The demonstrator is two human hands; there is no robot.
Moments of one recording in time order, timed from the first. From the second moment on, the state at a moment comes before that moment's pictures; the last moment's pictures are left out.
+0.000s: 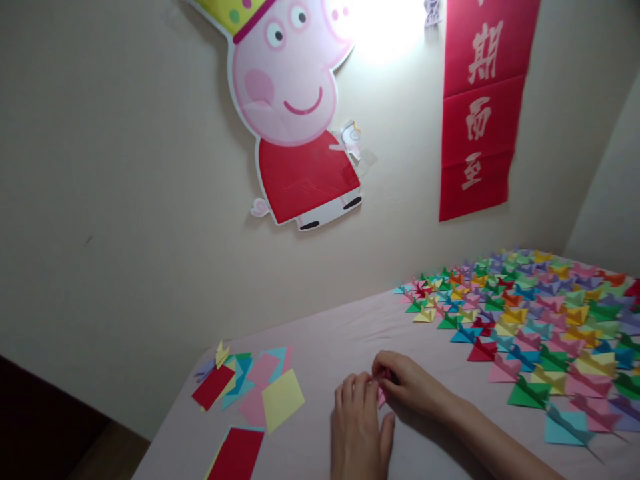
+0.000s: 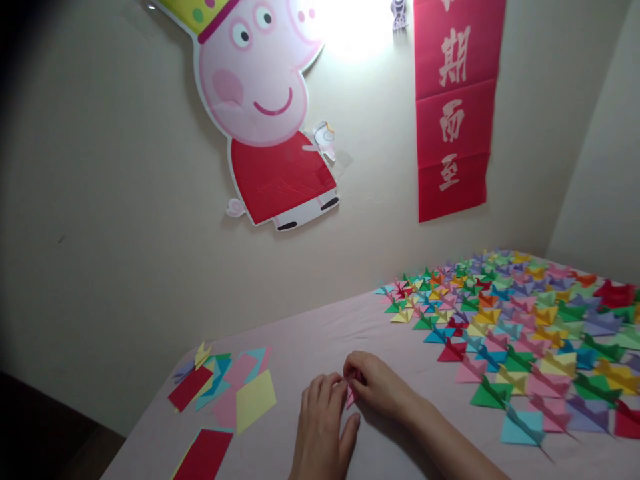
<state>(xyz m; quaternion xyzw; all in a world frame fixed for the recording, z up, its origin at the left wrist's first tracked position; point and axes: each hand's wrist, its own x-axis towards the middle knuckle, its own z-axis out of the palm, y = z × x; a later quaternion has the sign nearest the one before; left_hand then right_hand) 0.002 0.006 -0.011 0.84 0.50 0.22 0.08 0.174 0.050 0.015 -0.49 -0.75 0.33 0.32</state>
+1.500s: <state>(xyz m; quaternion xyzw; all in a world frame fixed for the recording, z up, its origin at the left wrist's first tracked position) 0.016 -0.006 -0.008 0.85 0.50 0.14 0.05 0.182 0.057 0.005 -0.58 -0.75 0.15 0.27</state>
